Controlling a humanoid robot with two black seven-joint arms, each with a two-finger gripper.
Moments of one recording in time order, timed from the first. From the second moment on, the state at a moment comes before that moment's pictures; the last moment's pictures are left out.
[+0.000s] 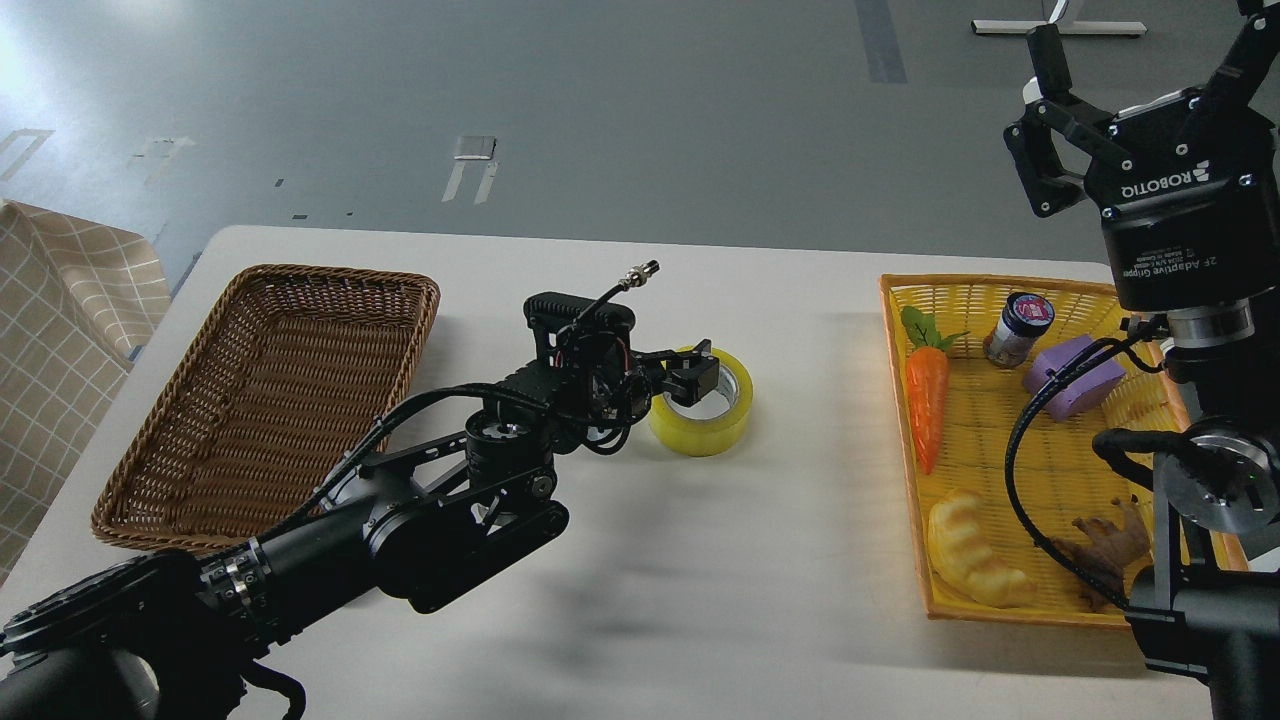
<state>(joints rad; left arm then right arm) -0.63 0.02 -0.62 -1.17 2.01 -0.18 0.41 0.26 -0.01 1.64 1.66 -0.83 0.49 0.16</state>
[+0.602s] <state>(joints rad) -0.64 0.00 -0.62 -1.07 1.96 -0.18 0.40 0.25 -0.01 1.64 1.66 -0.83 0.49 0.16</state>
